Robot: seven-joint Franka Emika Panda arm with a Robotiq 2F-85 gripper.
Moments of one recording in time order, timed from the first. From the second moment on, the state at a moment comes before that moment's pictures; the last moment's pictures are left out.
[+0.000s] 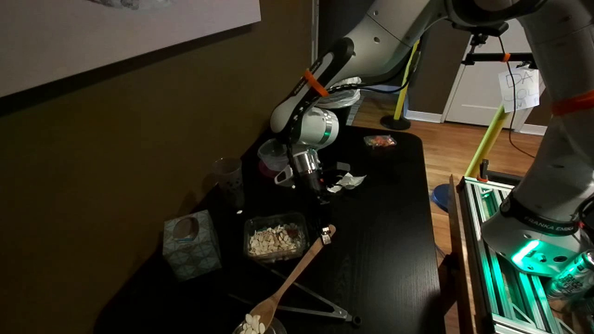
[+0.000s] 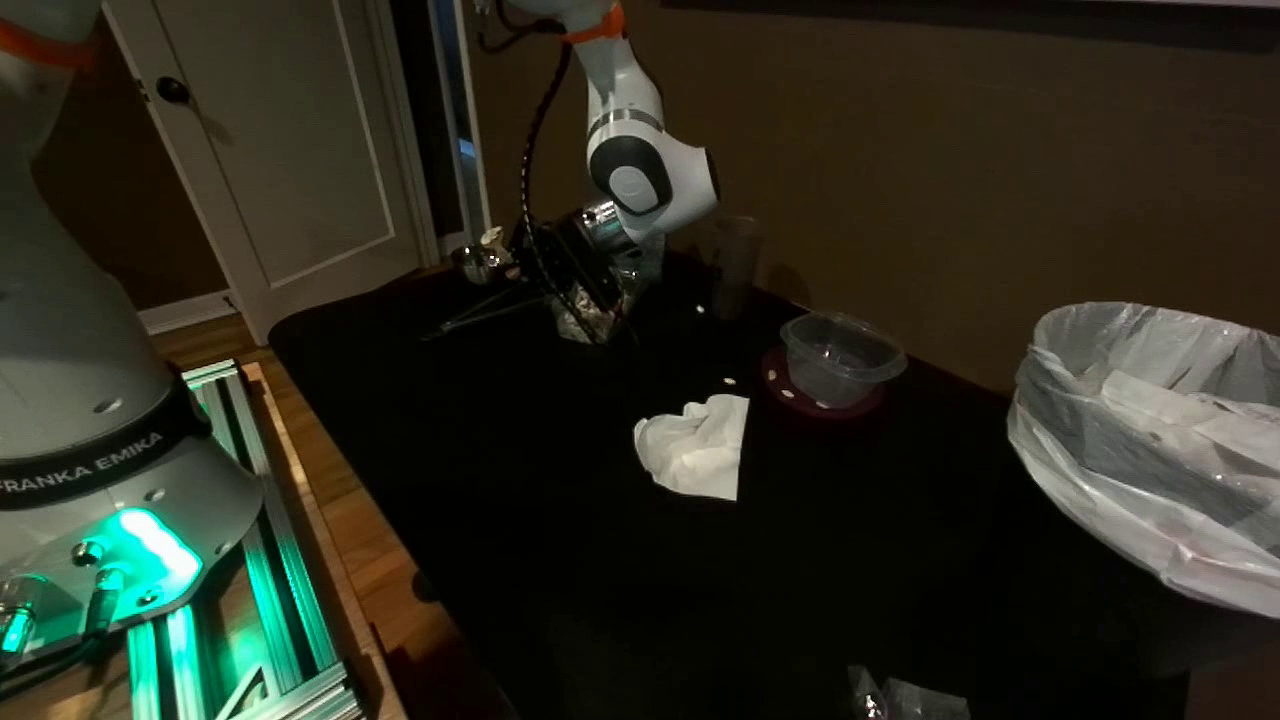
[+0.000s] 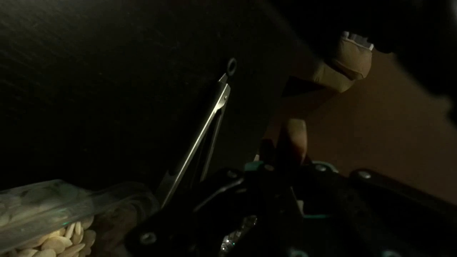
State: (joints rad) arm -0.08 0.65 0.16 -1.94 0.70 1.81 -1.21
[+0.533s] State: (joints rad) arm -0.08 0.61 0.16 -2.01 0.69 1.93 -1.40
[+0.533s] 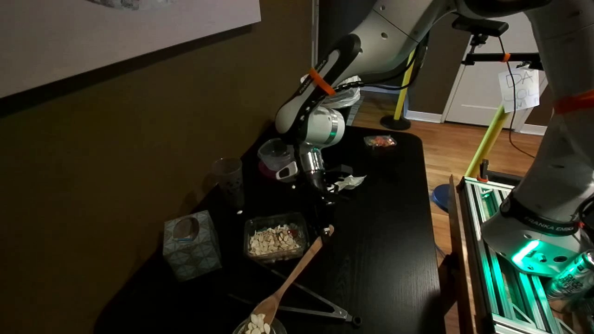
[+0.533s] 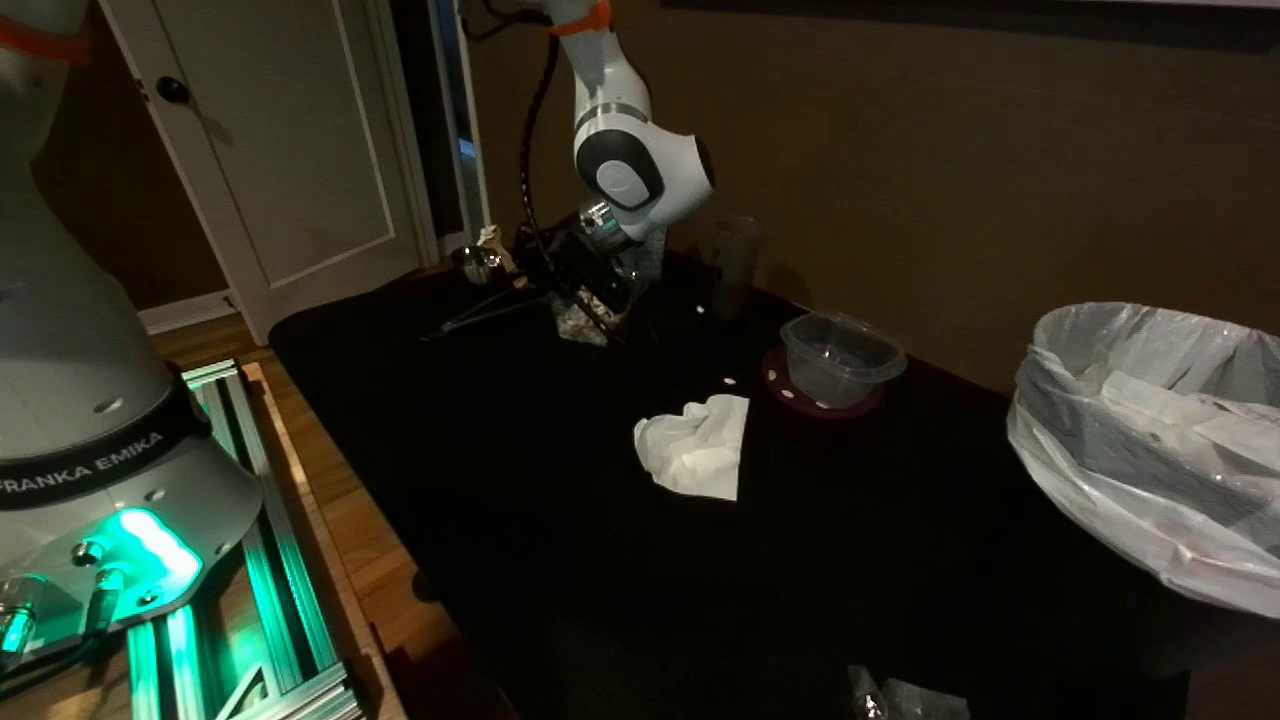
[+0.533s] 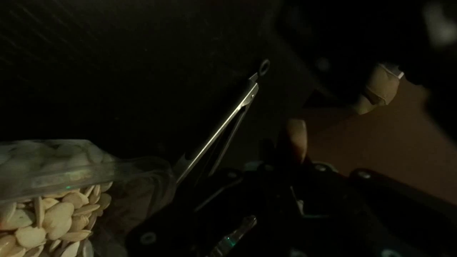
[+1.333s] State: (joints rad) arm -0.06 0.54 0.21 -2.12 0.84 2.22 -1.54
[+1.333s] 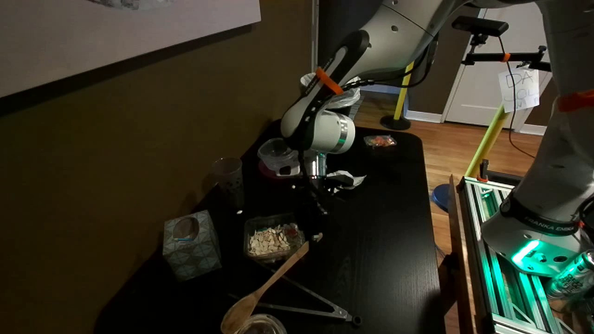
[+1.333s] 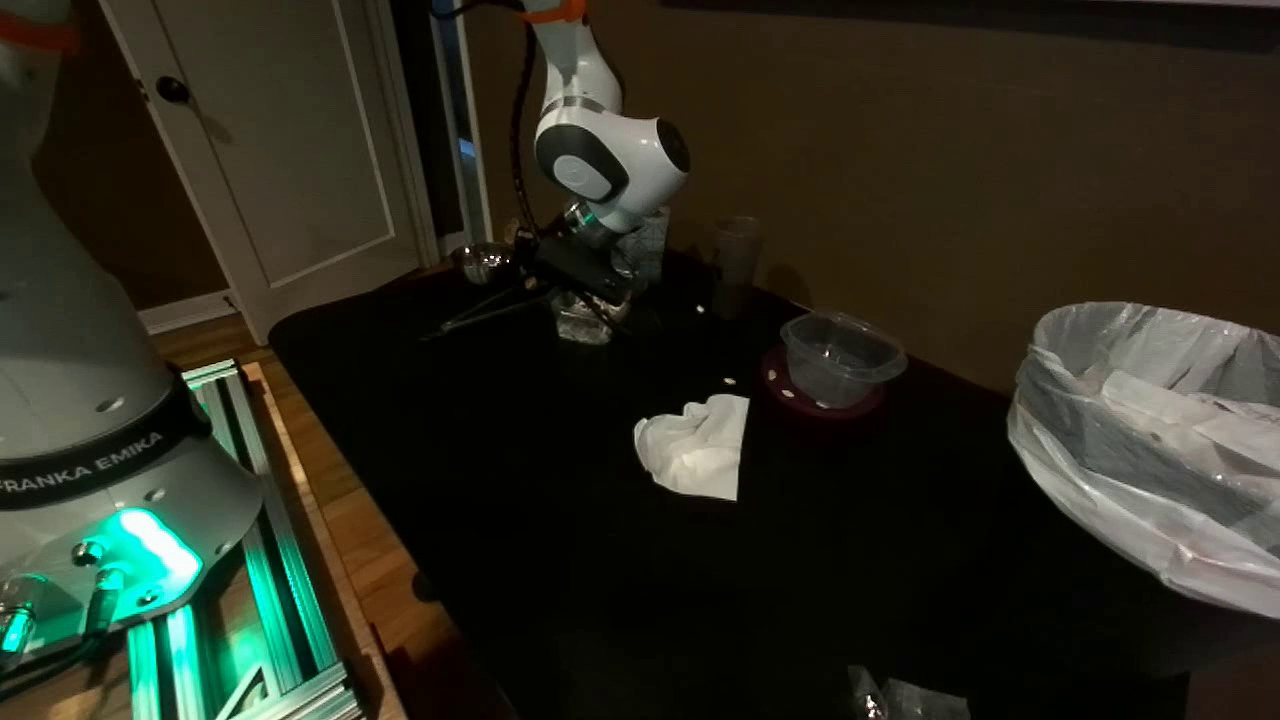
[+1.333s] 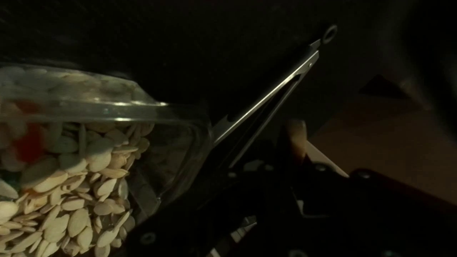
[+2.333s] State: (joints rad) arm -0.21 0.58 0.02 -1.91 0.95 1.65 -1.20
